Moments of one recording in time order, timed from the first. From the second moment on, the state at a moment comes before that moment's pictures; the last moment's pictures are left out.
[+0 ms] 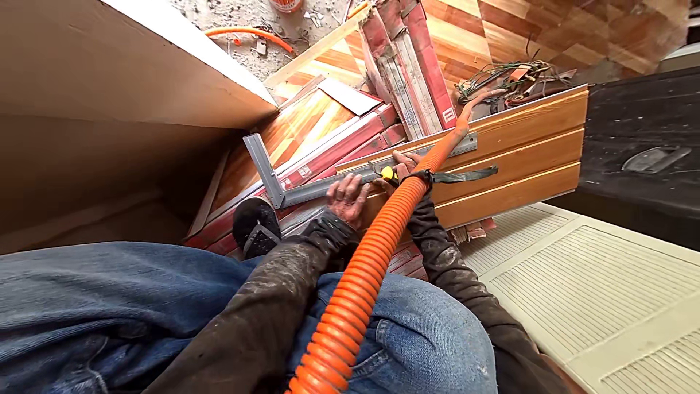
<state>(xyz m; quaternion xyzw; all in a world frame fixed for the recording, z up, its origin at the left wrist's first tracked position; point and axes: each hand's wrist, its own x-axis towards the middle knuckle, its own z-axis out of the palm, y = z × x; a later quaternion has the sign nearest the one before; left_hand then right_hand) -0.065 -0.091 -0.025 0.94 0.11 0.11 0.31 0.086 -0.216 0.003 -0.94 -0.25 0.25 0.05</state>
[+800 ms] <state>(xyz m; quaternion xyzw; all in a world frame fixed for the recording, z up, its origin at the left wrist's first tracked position) -0.058 -0.108 -0.015 0.91 0.13 -0.13 0.37 0.142 -0.129 0.080 -0.69 -0.59 0.41 -0.12</state>
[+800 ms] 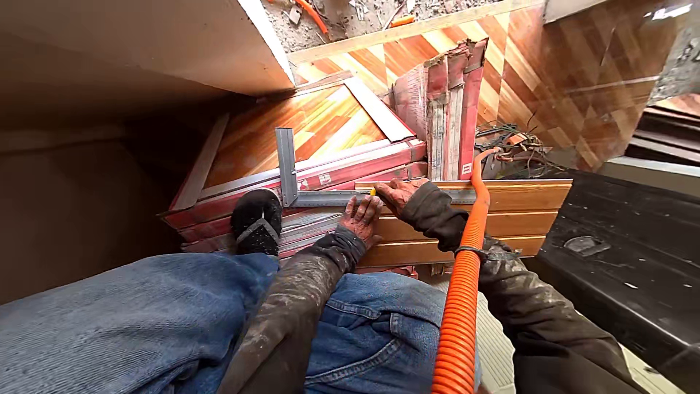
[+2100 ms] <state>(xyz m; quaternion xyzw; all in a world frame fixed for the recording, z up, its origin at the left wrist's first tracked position) -0.066 -0.115 -0.030 0.93 0.13 -0.03 0.33 0.147 -0.115 0.067 -0.65 -0.59 0.45 -0.16</state>
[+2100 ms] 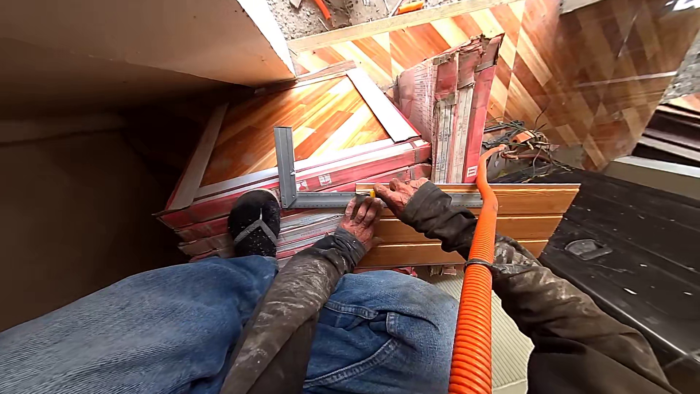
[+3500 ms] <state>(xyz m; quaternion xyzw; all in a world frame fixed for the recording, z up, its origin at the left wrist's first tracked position) -0.064 -0.113 -0.026 0.94 0.14 -0.03 0.32 0.148 -0.093 0.108 -0.64 -0.56 0.49 -0.19</state>
